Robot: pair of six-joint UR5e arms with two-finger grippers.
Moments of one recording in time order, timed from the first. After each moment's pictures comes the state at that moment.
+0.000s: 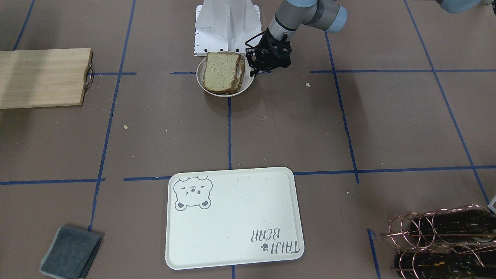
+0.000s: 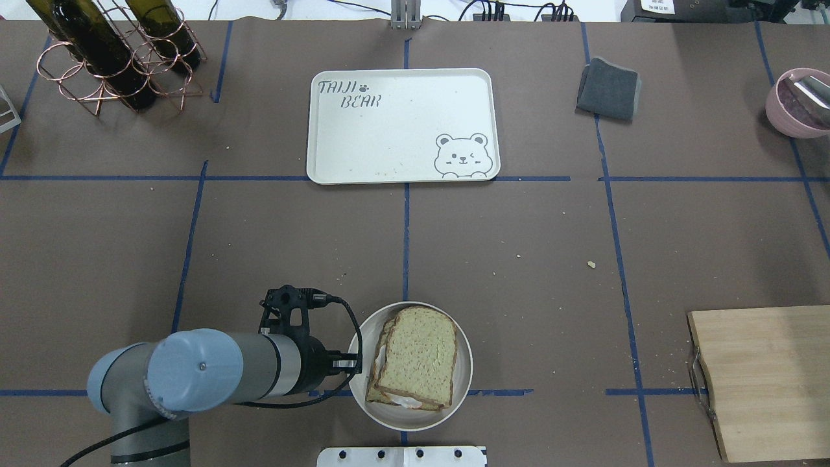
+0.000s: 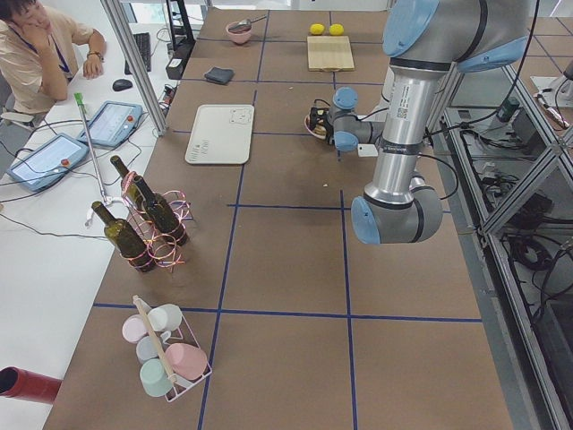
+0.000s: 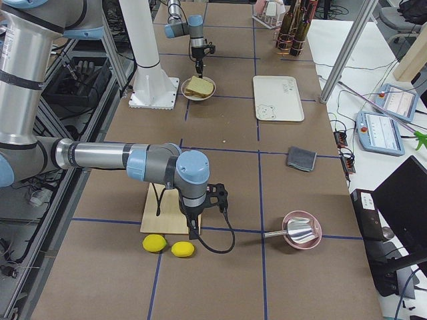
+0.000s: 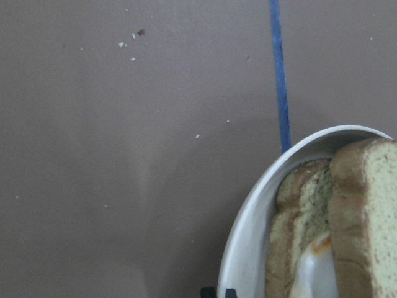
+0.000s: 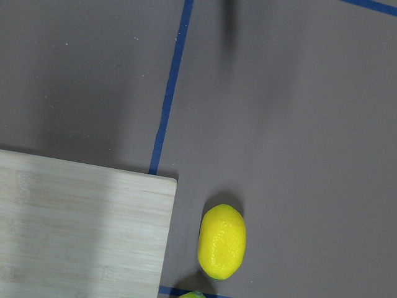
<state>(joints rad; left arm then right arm) -0.28 -1.92 -1.89 -2.12 -1.72 -1.41 1.62 -1.90 1.92 -1.72 2.24 -0.33</state>
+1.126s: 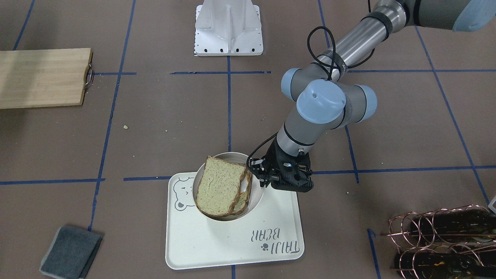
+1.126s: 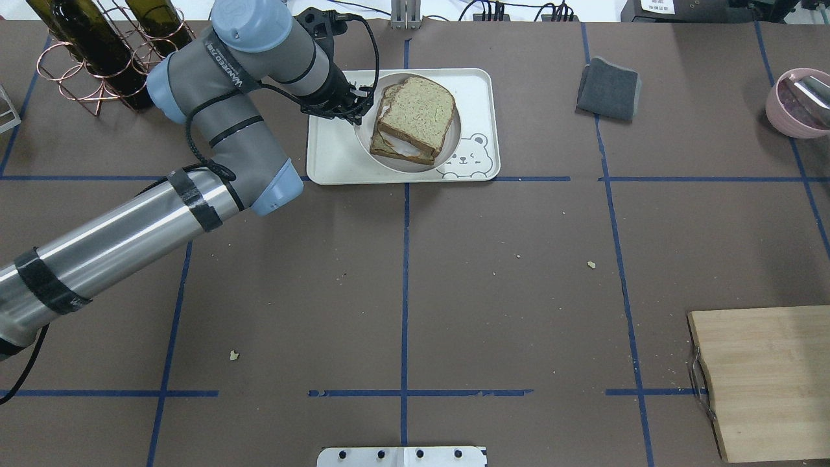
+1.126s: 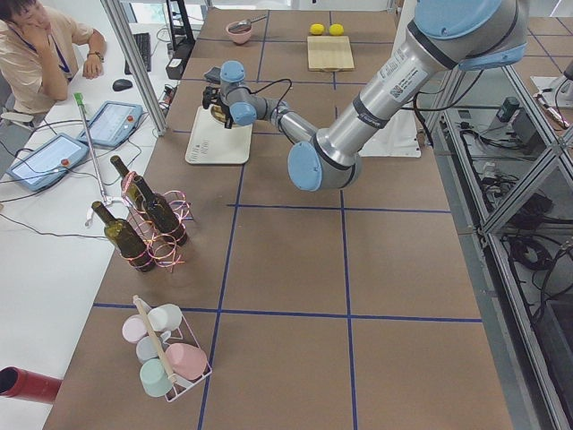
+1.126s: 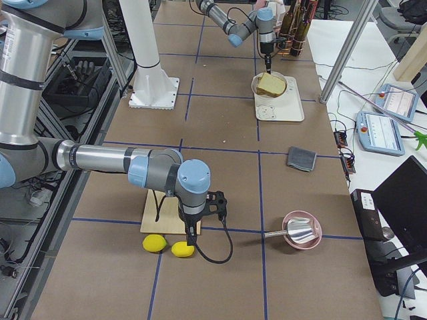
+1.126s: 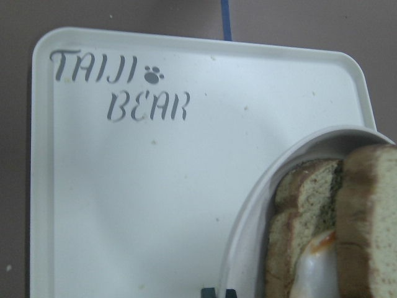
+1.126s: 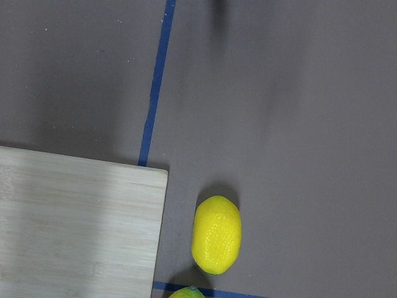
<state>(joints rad) -0.80 -2.48 -1.10 -2.17 -2.03 -1.10 1.62 -1.90 1.88 -1.72 2.24 -0.33</state>
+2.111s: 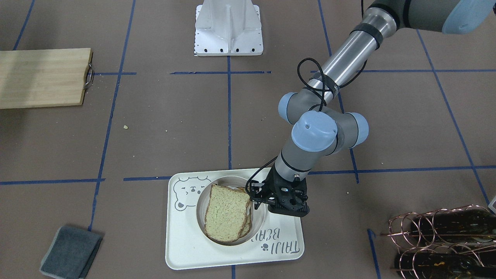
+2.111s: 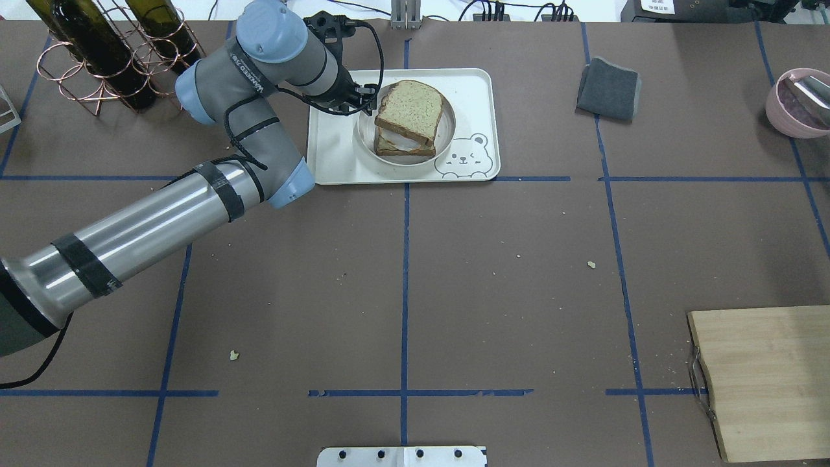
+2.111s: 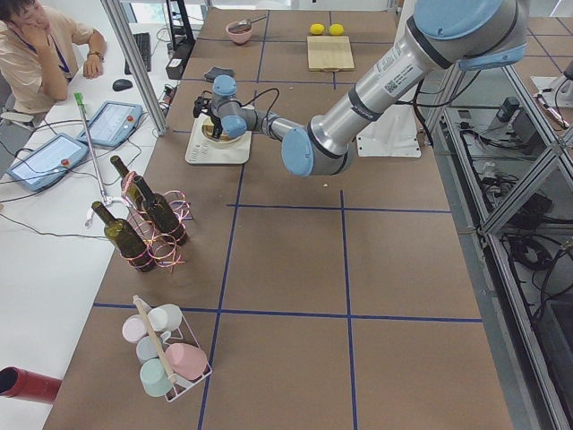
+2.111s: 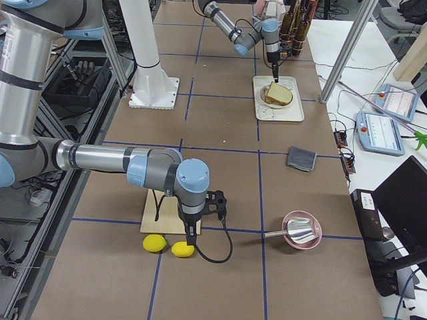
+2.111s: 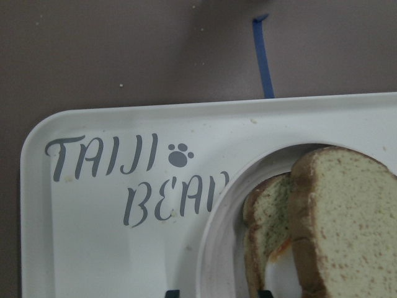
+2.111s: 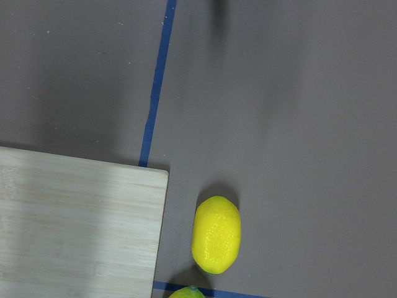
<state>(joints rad) -0.80 -2.52 -0.95 -2.30 -1.96 -1.01 1.63 -1.90 1.89 -1.72 2.24 -0.33</state>
